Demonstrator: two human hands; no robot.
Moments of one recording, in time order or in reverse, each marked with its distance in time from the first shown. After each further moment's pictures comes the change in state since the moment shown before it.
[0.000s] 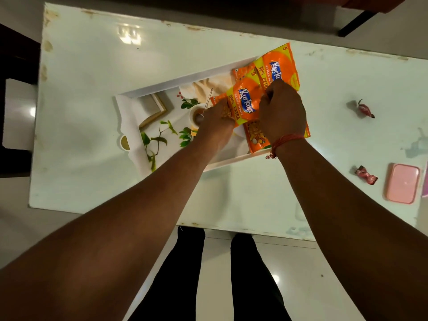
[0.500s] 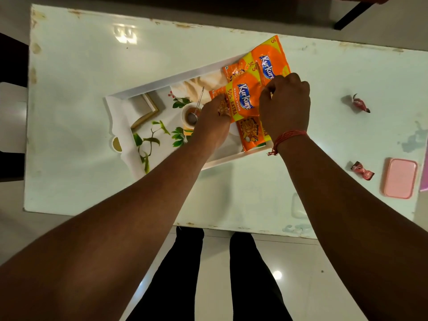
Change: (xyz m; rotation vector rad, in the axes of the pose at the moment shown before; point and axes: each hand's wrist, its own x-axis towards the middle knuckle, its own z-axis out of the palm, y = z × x) left_hand 0.005 0.001 0.010 0.091 0.011 0.013; right_hand 0.008 0.018 -0.008 -0.175 0.023 -0.015
